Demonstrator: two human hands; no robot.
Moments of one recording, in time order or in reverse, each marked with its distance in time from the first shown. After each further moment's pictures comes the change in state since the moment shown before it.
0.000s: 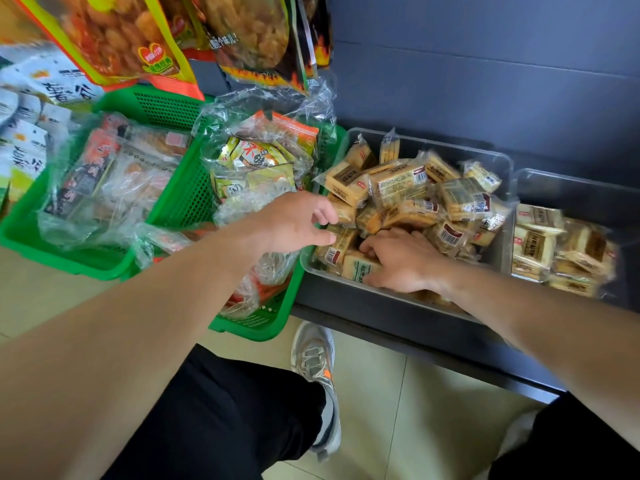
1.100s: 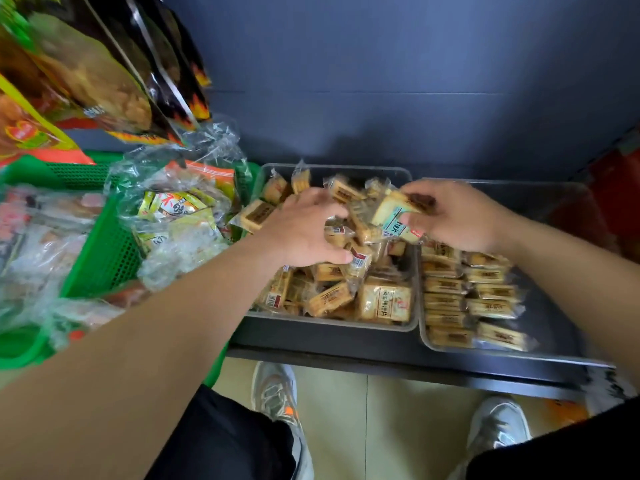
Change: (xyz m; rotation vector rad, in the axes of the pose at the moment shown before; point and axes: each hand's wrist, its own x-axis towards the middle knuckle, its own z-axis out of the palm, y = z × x) left_hand 0.055 0.130 0.026 0.292 -0.001 0.142; right_hand -0.109 0.139 -0.077 0.429 0.381 0.148
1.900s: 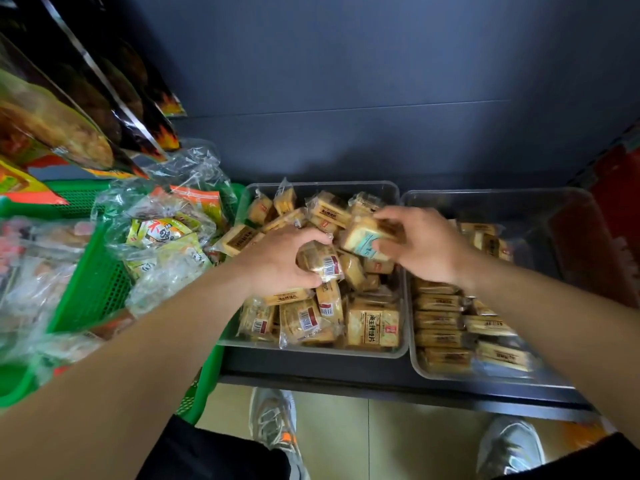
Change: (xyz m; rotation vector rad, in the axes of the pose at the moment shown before) left_hand 0.009 -0.010 0.000 -0.121 -0.117 -0.028; right_hand 0.014 0.013 0.028 0.090 0.096 -0.014
